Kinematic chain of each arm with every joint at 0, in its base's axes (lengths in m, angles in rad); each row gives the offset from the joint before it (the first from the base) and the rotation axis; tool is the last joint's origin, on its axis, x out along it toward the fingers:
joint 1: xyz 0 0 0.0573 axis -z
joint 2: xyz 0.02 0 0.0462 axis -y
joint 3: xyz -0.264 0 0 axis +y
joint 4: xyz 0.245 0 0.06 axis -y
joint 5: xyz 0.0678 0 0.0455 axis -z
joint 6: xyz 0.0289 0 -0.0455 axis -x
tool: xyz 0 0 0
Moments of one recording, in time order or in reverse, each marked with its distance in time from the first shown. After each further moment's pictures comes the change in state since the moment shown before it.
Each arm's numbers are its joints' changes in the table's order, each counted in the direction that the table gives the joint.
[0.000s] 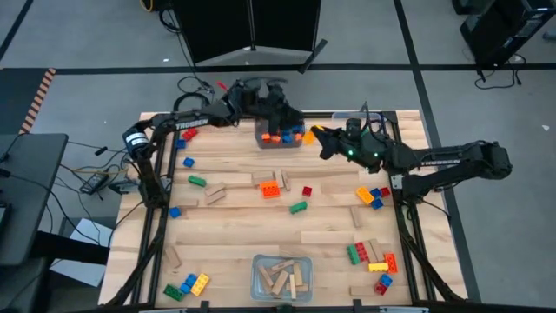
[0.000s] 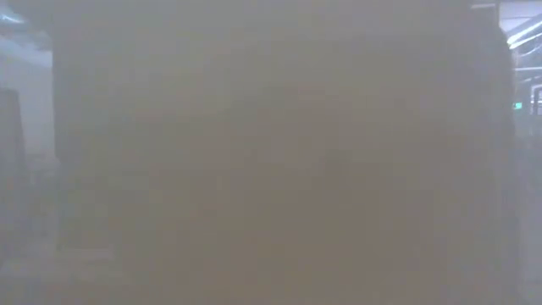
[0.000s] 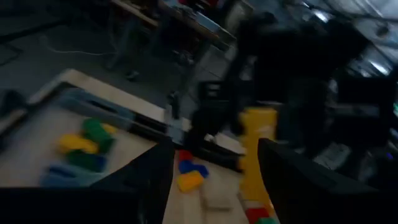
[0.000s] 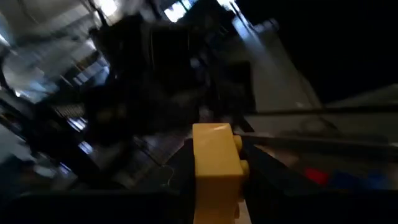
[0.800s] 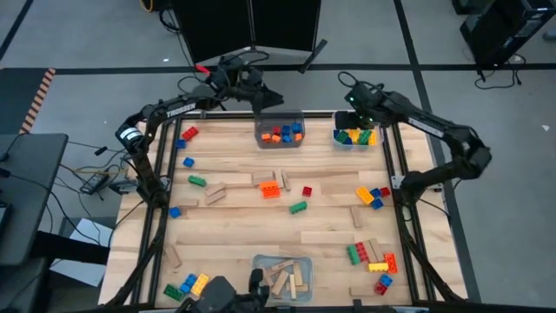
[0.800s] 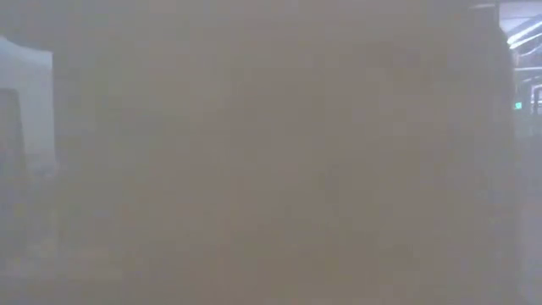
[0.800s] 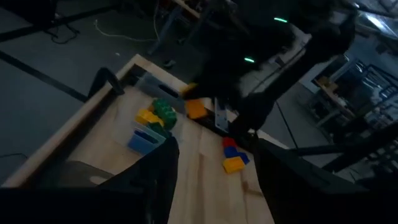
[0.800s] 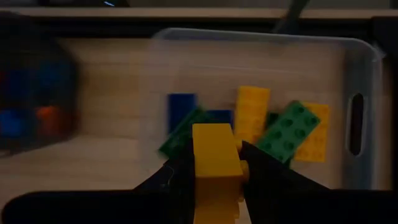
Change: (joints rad) left arm -0.223 0.020 0.000 -0.199 0.082 -0.085; right arm 0.663 -0.287 -0.407 -1.259 -0.333 -0.026
